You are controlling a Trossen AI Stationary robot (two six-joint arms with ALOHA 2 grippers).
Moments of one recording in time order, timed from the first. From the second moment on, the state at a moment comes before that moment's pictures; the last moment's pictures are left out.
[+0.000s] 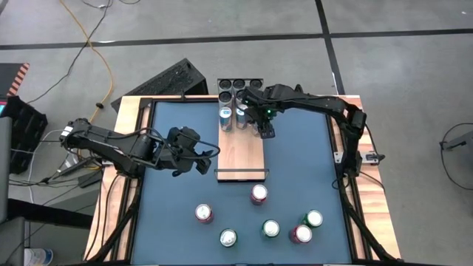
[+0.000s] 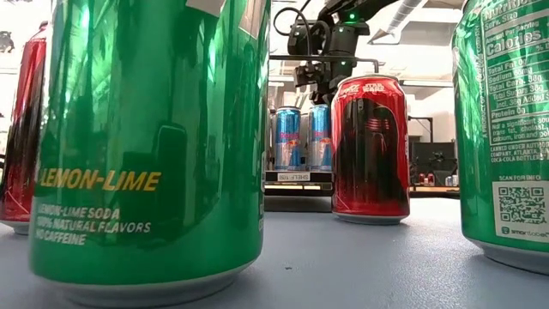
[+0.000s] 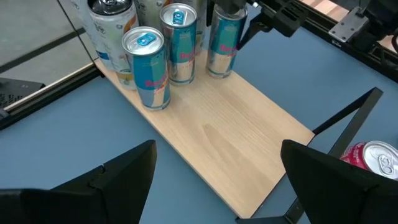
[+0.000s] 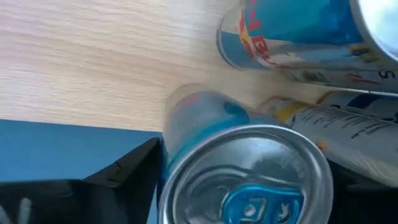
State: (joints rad) left arm -0.26 1.29 1.29 -0.82 -0.72 -0.80; right arm -0.40 1.91 1.71 -1.11 0.08 -0.55
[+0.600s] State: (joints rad) left arm -0.26 1.29 1.29 -0.82 -0.75 -0.80; right arm -0.39 1.90 1.81 -1.11 0.16 -0.56
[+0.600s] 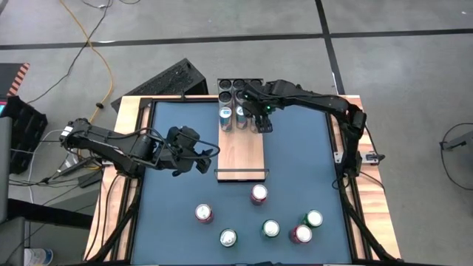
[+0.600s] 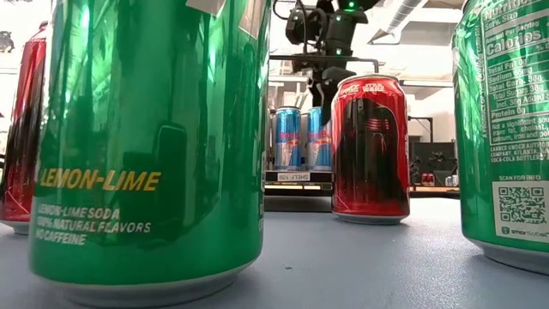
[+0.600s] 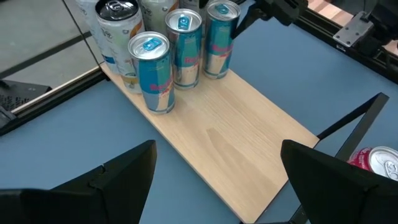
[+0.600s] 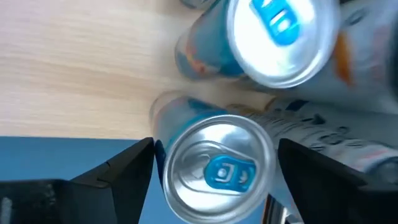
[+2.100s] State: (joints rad) left arm -0.26 1.23 1.29 -0.71 -0.76 -0.60; right arm -0.17 1.69 1.71 -1.13 -0.15 -0.25
